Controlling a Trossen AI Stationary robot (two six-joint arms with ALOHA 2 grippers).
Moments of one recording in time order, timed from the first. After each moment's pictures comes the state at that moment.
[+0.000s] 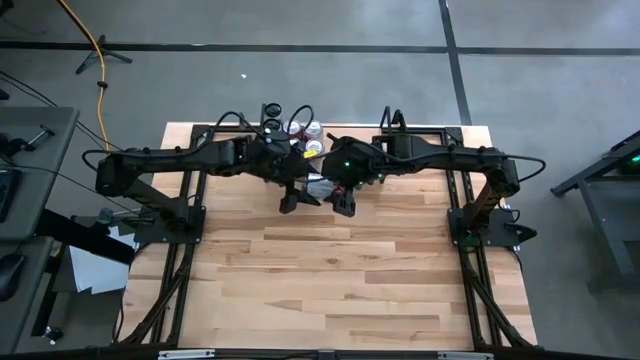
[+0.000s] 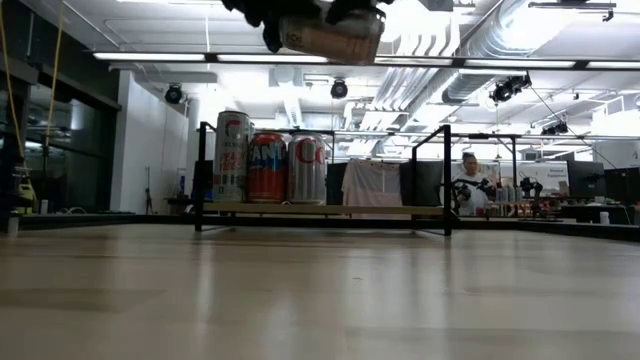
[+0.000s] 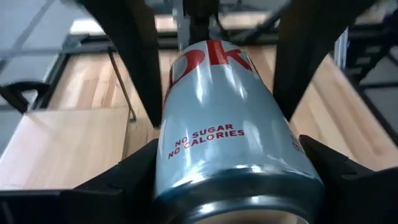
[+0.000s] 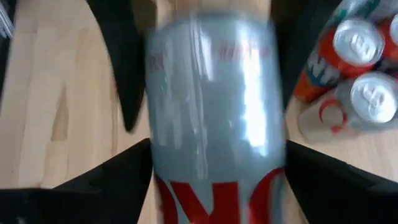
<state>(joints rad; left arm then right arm) 0.16 1.41 1.24 -0.38 0.20 0.14 -0.06 1.74 1.84 -1.00 0.00 0.05</state>
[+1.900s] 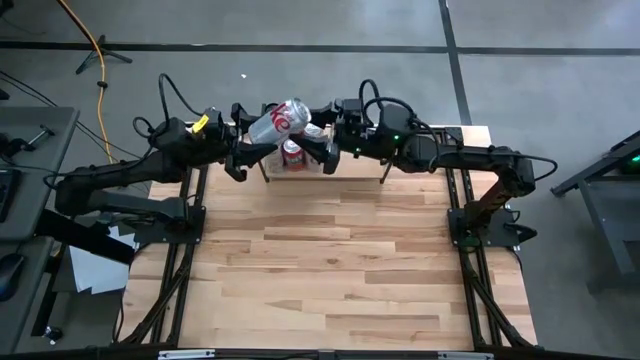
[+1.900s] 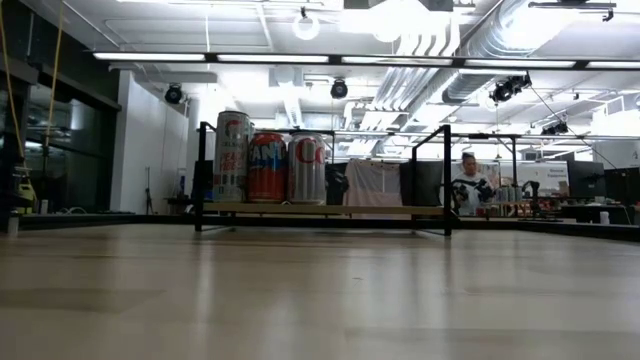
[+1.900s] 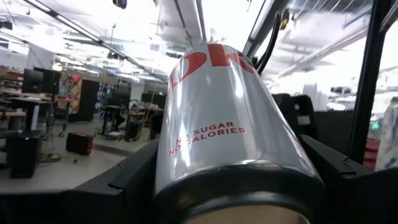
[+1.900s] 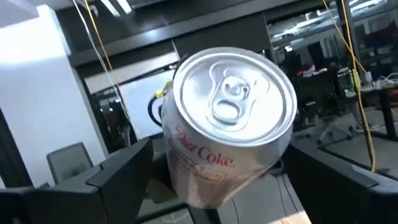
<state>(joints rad) 0.25 0.93 0.90 0.41 0.08 -0.20 -0.11 1.62 1.59 0.30 0.01 0.29</state>
